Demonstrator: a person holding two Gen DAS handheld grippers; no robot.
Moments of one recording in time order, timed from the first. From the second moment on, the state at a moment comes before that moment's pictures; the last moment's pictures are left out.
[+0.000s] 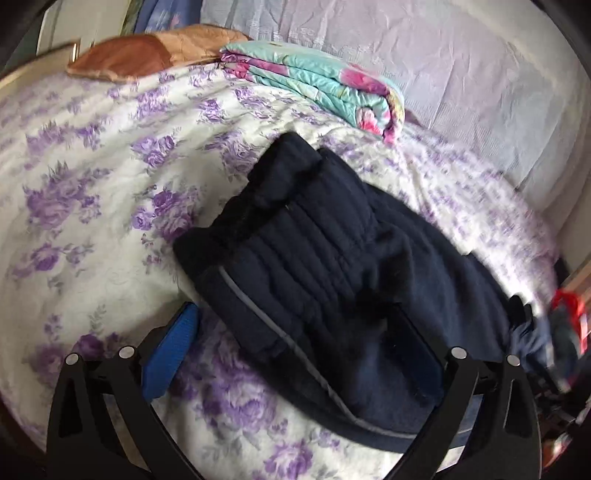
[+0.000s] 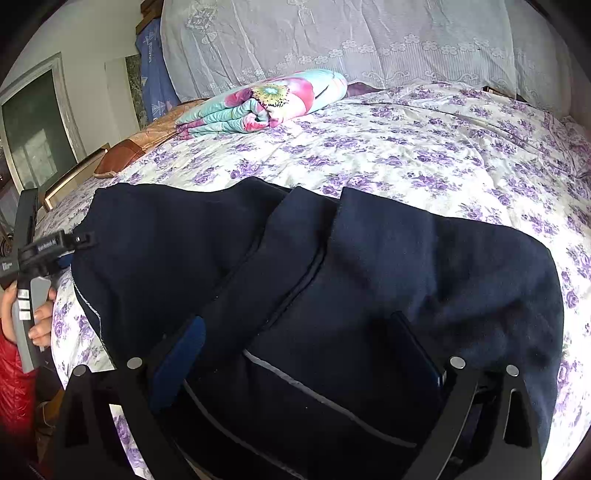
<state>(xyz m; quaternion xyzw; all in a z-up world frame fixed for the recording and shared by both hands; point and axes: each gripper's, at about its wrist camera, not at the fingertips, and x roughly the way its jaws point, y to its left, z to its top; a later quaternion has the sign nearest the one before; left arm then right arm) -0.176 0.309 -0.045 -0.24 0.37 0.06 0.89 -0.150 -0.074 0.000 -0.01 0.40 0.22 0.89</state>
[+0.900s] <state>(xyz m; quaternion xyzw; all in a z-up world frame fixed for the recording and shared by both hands) -0.201 0.199 0.050 -0.04 0.23 0.10 0.97 -0.169 -0.137 0.002 0.03 0.39 0.15 0.91</state>
